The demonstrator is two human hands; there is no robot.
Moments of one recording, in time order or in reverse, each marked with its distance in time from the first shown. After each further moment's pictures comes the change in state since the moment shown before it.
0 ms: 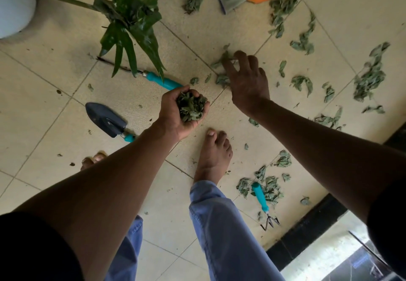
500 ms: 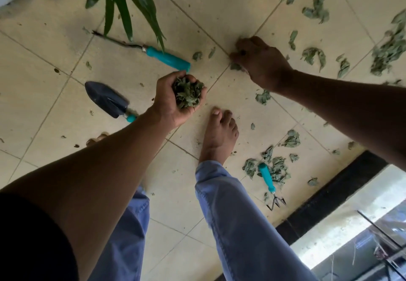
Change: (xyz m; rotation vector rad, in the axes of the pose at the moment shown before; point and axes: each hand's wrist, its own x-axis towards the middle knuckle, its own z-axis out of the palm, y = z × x) left_hand -0.004 -0.004 -0.030 0.016 0.020 0.001; right_hand -0.004 0.041 0.014 -0.093 -0.034 -0.397
